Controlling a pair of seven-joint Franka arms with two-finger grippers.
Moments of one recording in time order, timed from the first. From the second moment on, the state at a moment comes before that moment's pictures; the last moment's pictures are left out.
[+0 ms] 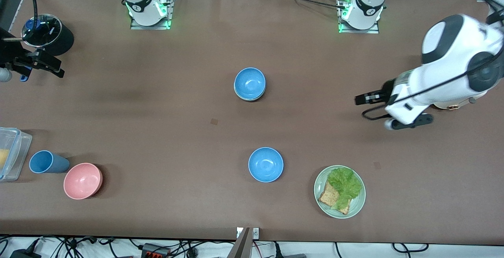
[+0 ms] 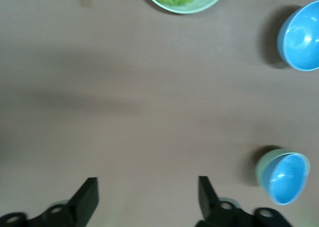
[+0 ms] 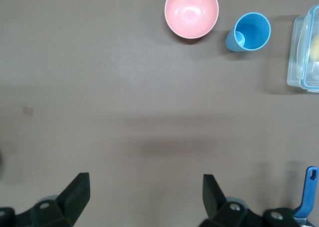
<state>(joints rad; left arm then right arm) 0.48 0.28 -0.71 -1.62 0.01 1.67 -0.37 -0.01 -0.02 -0.04 -1.69 -0.01 1.67 -0.03</state>
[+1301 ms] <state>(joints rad) 0.06 0.05 -0.09 -1.55 -0.01 1.54 -0.17 -0.01 -0.02 -0.04 -1.69 -0.01 1.67 -0.03</state>
